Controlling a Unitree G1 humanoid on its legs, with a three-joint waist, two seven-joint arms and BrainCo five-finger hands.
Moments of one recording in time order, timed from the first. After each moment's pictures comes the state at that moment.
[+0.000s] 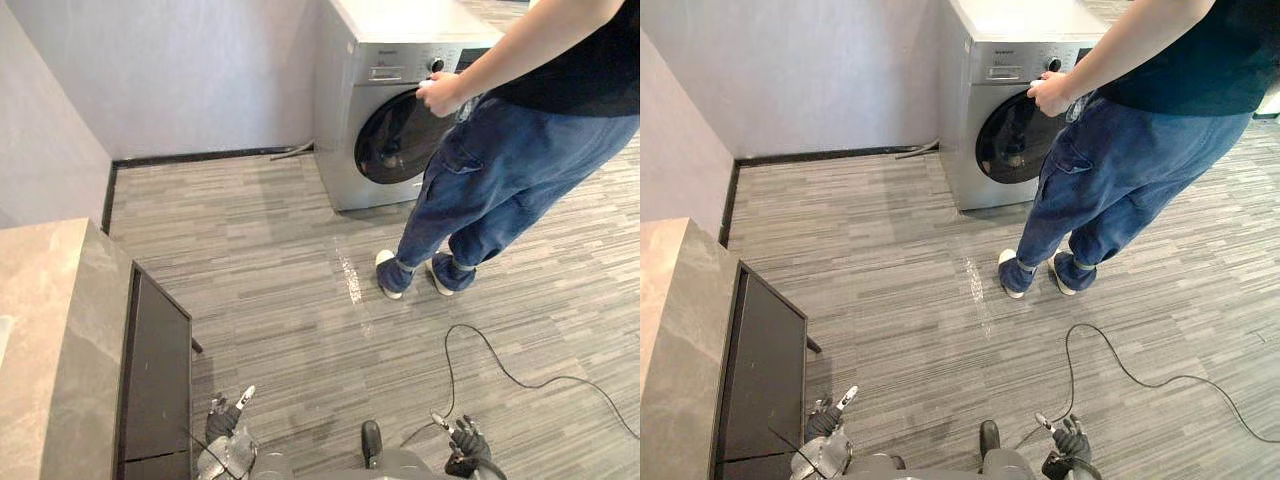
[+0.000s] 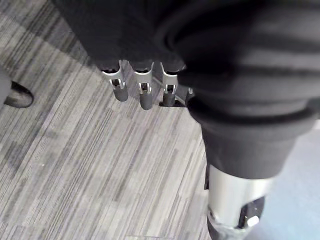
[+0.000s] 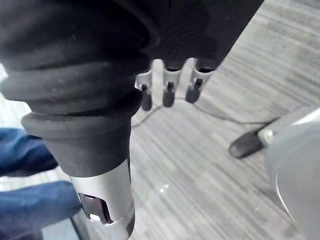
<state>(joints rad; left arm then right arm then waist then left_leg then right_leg) 0.20 -0.01 0.21 0.72 -0.40 -0.16 0.15 0.17 -0.02 -0.24 0.89 0.42 -0.13 -0.06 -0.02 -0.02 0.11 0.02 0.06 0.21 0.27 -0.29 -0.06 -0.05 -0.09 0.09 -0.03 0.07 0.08</state>
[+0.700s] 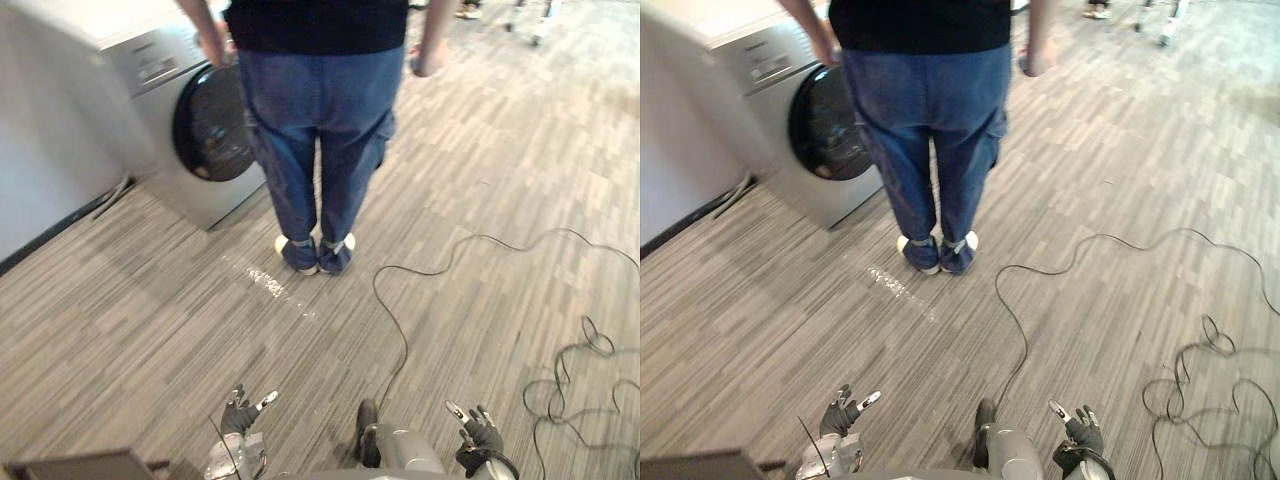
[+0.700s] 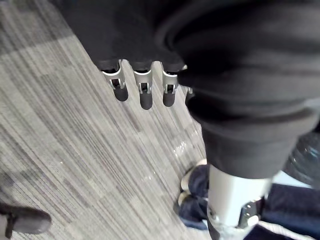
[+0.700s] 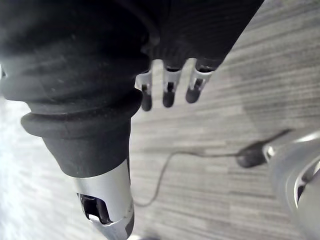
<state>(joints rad) 0.22 -0.02 0.08 0.72 -0.25 -0.15 0.11 0.18 -0.01 -0.32 0.80 0.41 -0.13 -0.06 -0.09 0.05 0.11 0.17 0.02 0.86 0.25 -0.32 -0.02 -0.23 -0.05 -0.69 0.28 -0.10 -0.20</state>
